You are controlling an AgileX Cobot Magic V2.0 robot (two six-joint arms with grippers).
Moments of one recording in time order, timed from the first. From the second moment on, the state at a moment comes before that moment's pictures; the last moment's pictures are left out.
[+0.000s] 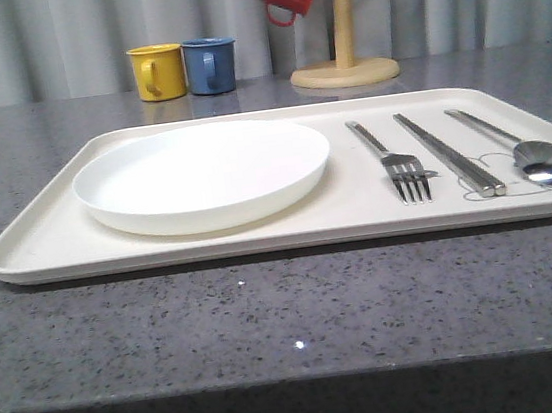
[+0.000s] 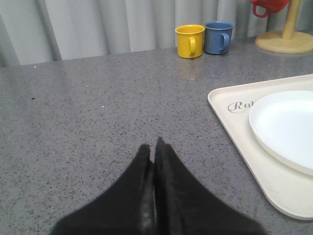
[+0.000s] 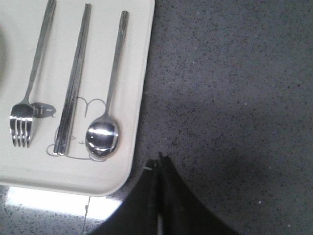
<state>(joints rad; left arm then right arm) -0.11 0.27 -0.43 -0.03 0.43 0.11 0.21 1.04 -1.10 -0.08 1.05 0.15</state>
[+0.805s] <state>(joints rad) -0.11 0.27 -0.43 -0.03 0.43 0.11 0.21 0.13 -0.39 -0.20 0.49 0.14</state>
